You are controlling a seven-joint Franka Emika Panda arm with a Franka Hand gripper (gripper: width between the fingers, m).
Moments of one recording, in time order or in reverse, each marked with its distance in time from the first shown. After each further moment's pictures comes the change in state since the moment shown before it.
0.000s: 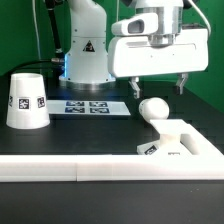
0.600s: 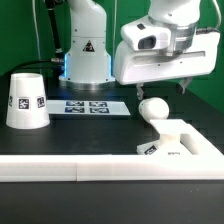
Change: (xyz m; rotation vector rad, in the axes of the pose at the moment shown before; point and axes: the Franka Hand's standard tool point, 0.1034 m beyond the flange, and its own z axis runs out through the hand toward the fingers) arm -0.007 -0.006 0.004 0.040 -0.396 0.003
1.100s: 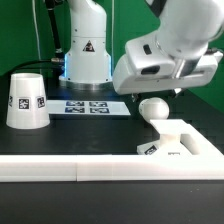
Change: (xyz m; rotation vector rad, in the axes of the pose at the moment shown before) arm -0.009 0.004 0.017 -0.037 -0.317 0.012
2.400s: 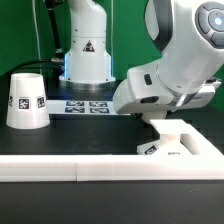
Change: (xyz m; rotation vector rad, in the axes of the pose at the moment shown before) arm 0.018 -0.001 0.037 0.004 -0.081 0.023
